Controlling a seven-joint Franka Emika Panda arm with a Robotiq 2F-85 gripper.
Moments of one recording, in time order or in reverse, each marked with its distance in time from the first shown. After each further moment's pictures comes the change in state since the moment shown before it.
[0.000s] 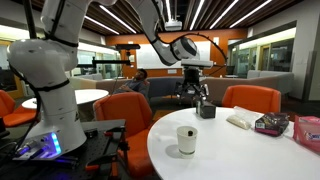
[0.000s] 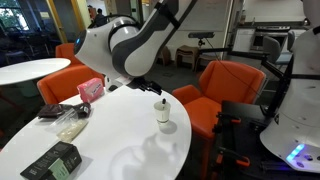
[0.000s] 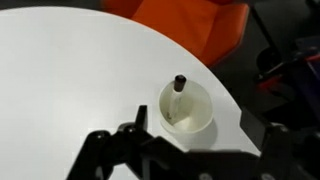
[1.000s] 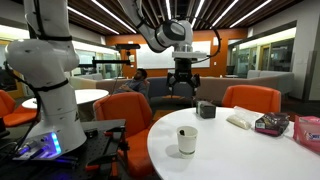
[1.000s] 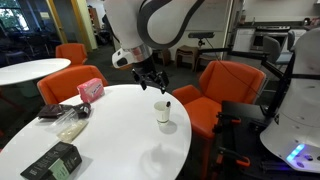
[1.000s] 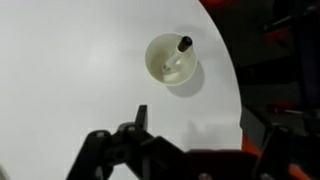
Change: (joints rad) arm -0.056 -0.321 -0.034 -0.298 0.310 0.362 -0.276
